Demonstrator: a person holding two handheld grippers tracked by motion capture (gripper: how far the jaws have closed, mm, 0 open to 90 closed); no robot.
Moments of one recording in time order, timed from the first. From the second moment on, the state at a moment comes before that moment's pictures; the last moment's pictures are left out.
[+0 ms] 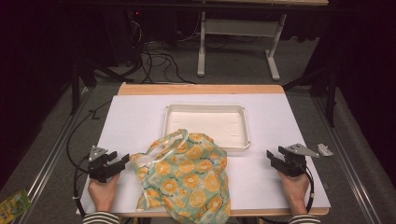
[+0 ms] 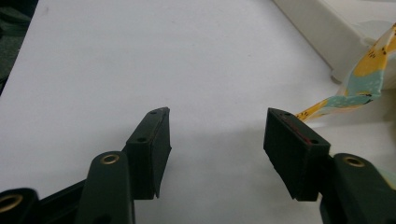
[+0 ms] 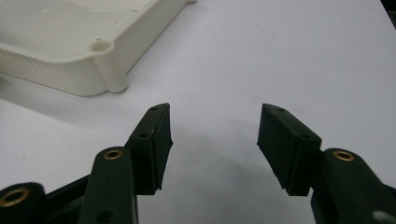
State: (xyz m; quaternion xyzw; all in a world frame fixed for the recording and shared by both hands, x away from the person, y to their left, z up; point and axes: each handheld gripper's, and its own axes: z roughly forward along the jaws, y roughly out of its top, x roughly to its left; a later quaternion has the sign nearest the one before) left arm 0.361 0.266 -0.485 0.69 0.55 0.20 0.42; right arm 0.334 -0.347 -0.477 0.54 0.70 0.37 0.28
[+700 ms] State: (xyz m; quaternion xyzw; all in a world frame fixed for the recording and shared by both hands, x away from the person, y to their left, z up) left arm 0.361 0.266 -0.485 0.70 0.54 0.20 0.43; right arm 0.335 -0.346 -0.477 0.55 0.70 0.36 0.29
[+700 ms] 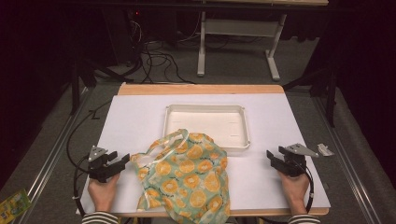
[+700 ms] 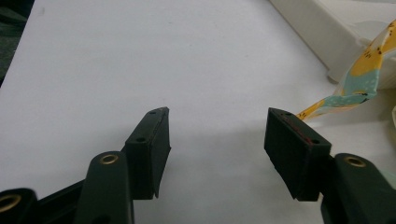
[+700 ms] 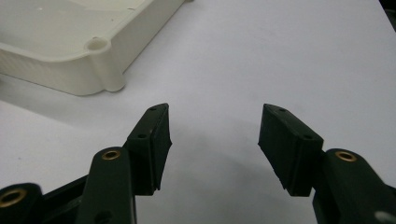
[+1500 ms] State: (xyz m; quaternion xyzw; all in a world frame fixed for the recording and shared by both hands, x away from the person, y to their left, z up) left arm 0.351 0.265 -0.473 0.71 0.51 0.19 0.45; right arm 0.335 -0.346 -0.477 0.55 0.70 0.36 0.29
